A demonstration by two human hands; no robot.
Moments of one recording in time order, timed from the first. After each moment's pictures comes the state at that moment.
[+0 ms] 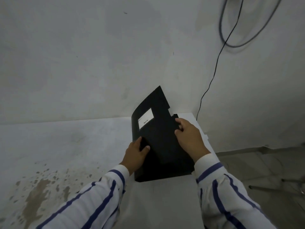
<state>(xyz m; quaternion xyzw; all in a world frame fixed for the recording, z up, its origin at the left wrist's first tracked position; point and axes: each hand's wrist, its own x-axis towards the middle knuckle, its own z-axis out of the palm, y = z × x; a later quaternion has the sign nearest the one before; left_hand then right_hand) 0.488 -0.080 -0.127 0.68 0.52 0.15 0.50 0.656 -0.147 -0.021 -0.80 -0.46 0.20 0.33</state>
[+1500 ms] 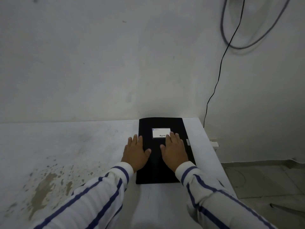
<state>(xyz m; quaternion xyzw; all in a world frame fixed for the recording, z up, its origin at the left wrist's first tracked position) 0.516 -0.087 -0.117 0.77 0.59 0.06 0.24 0.661 -0.131 -0.113 -0.78 -0.61 0.08 0.14</state>
